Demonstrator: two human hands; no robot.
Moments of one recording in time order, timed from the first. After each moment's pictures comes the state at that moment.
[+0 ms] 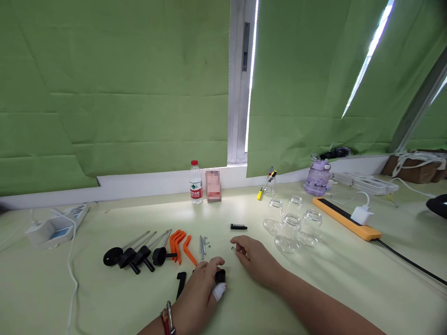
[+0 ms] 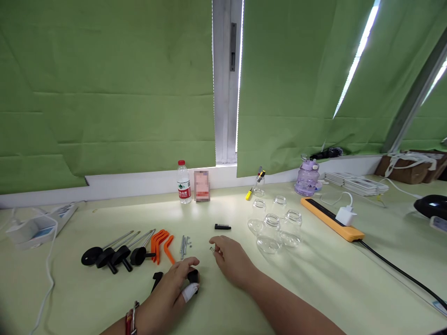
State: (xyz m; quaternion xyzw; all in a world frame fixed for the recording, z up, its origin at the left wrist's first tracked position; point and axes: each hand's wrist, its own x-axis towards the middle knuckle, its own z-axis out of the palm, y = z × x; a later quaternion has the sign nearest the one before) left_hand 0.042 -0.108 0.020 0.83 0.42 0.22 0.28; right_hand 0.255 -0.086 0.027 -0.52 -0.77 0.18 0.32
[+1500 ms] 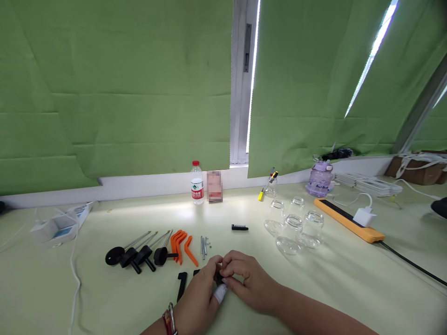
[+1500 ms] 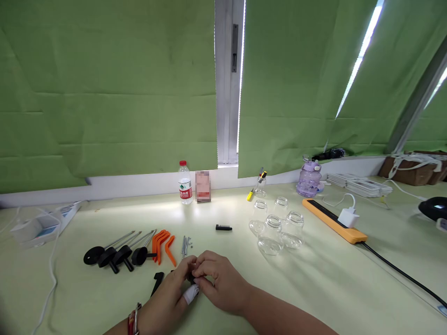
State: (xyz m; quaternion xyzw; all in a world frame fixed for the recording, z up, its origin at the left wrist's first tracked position) left_hand 0.049 -0.113 0.028 0.83 0.37 0.28 0.32; right_hand 0.228 -0.112 0.030 -0.31 -0.82 0.25 0.42
